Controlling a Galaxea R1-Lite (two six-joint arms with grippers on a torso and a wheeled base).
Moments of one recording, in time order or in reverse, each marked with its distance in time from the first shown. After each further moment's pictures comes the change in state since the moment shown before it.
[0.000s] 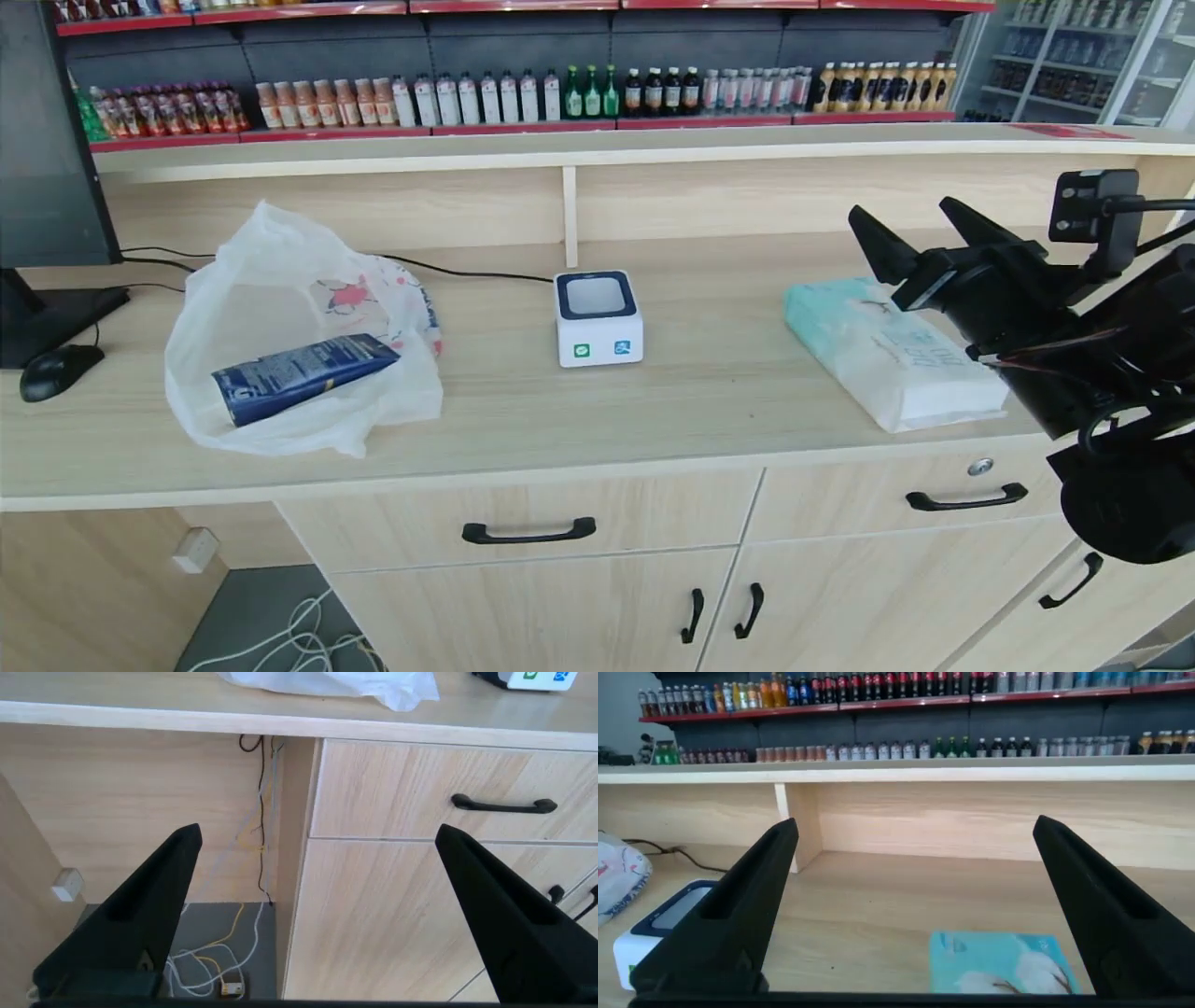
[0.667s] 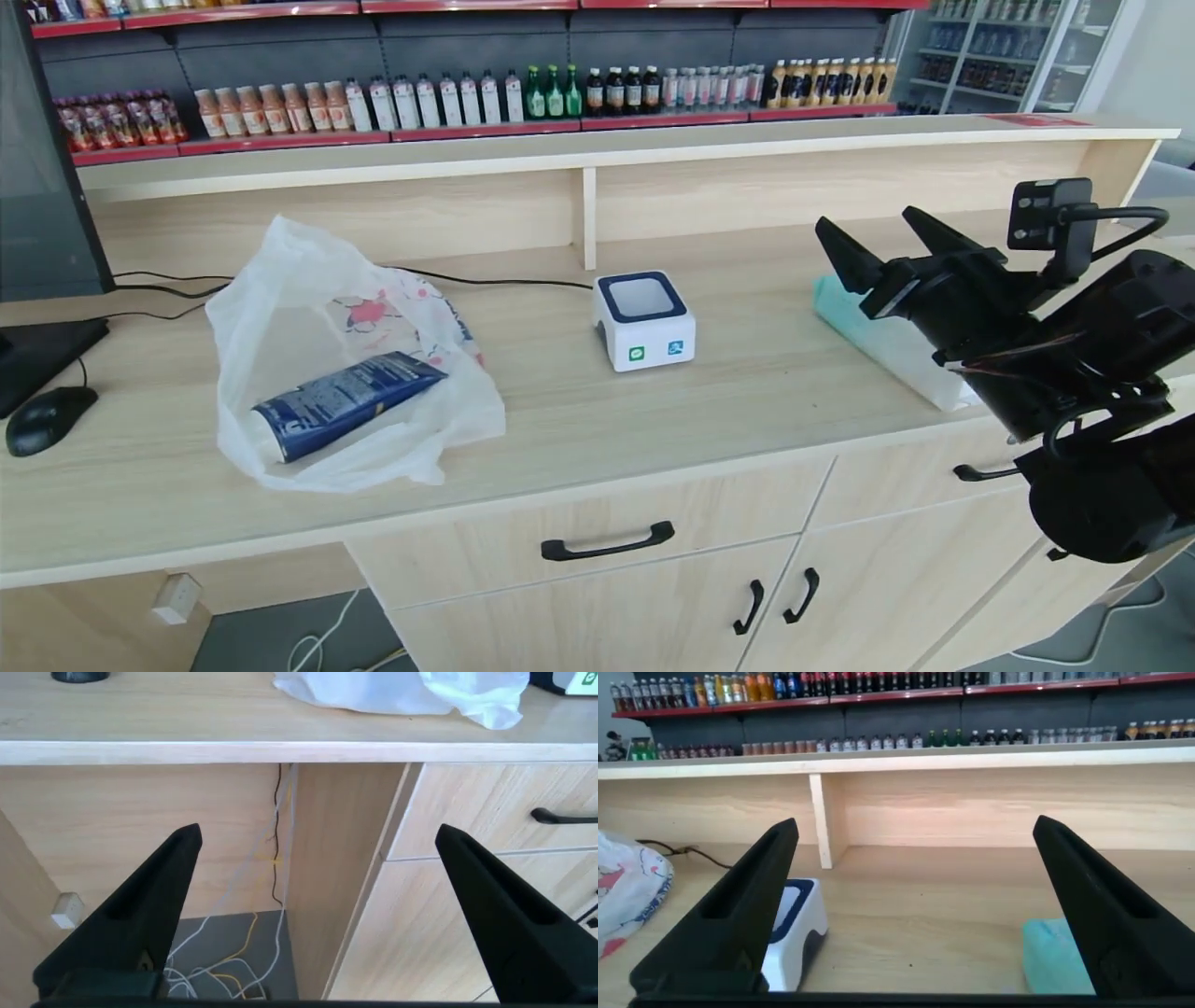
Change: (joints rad) left arm -0.001 0.000 0.000 0.000 0.000 0.000; right arm 0.051 0.037 -0.023 0.000 0.001 0.002
